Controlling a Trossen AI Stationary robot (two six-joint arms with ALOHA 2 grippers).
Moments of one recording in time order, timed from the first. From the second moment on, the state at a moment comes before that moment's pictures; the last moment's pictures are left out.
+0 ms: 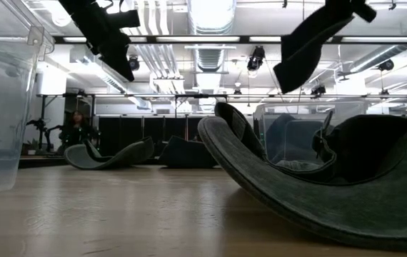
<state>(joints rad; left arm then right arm) 0.11 1.13 0.98 -0.71 -0.62 -0.10 -0.55 0.93 1.32 -1.00 0.34 0.38</state>
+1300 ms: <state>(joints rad) 0.11 1.13 0.98 -0.71 -0.62 -0.13 -1.28 1.08 0.92 -0.55 -0.65 0.20</state>
